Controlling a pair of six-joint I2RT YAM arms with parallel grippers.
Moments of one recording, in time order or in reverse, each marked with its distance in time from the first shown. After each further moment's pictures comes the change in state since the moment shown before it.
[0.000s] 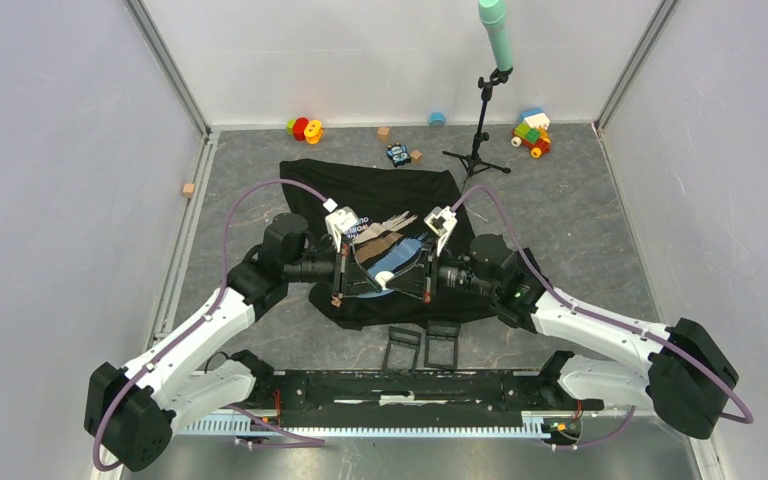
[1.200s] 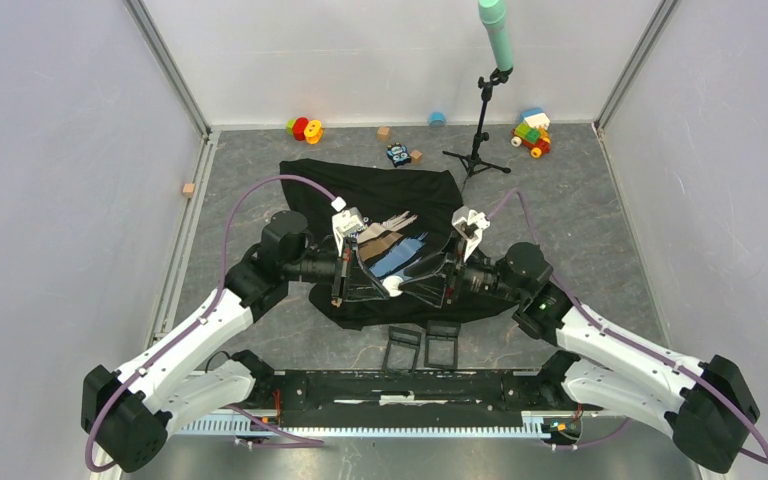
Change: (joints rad) left arm -0.042 -0.014 0.046 0.032 0.112 0.028; right arm -0.050 -0.213 -0.050 0.037 -0.086 -0.096
